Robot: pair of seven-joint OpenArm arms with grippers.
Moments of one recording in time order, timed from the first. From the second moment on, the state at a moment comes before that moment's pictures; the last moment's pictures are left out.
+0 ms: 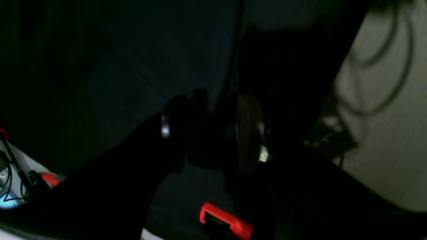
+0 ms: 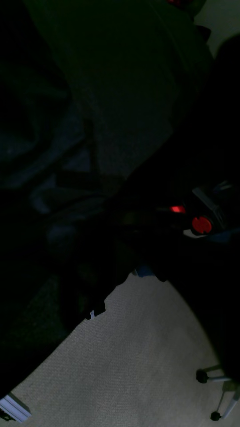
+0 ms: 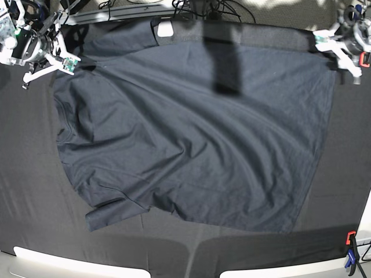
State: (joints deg) left arm 37.9 -47.8 2.2 102.1 31.8 -31.0 3.8; right arm -36.7 50.4 4.7 116.9 14.4 37.1 -60.0
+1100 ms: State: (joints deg) left arm 40.6 -48.8 2.2 106.1 22.3 -27.3 13.3; right arm -36.7 50.4 4.7 116.9 14.4 37.1 -60.8
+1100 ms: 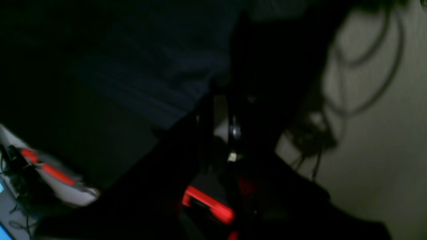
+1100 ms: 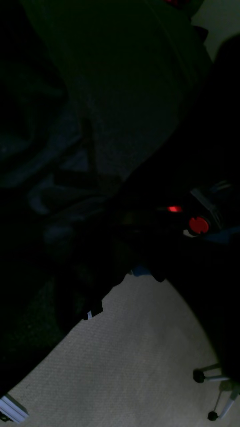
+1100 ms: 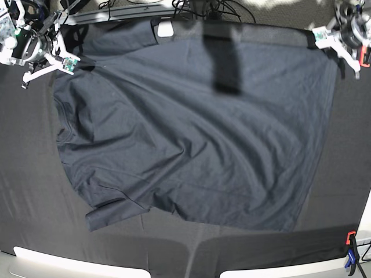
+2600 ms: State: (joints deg) left arm 41.1 -30.8 -35.5 106.1 -8.8 -30.3 13.3; right arm -33.8 39.3 21.1 121.9 33.9 37.4 -60.8
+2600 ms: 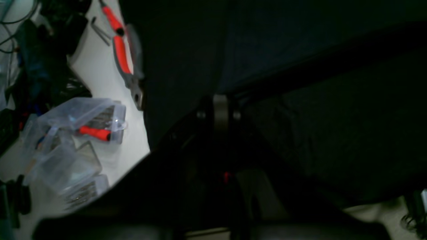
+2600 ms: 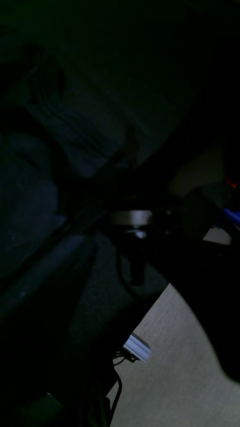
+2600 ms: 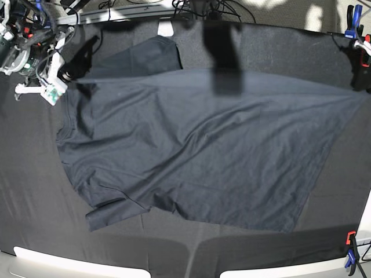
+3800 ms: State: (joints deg) left arm 1.4 -30.5 -9.4 79.7 -9.6 -30.7 8.9; right arm -21.4 34.1 19.9 107.1 21.6 37.6 -52.2
